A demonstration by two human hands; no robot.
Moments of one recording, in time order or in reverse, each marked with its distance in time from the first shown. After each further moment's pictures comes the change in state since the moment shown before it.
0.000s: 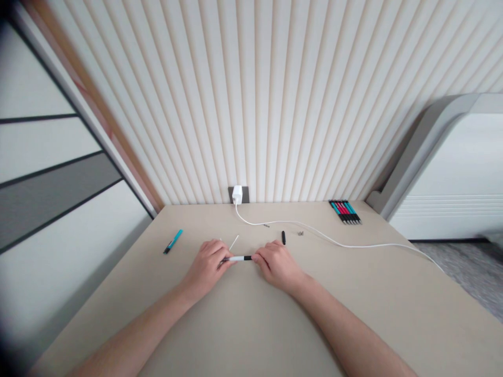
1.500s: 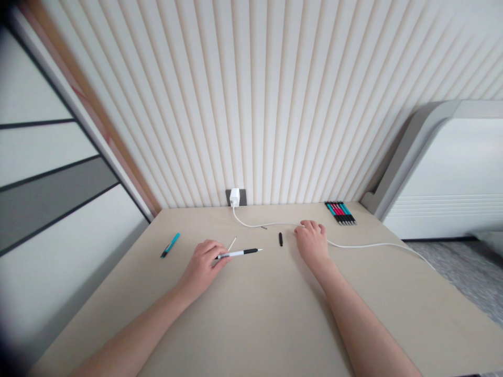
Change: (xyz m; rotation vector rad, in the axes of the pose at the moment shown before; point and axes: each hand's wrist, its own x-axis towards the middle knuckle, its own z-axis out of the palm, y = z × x) left_hand 0.000 -0.010 0.002 -0.091 0.081 -0.066; right_hand -0.017 0.092 -0.032 -0.545 0.174 0.509
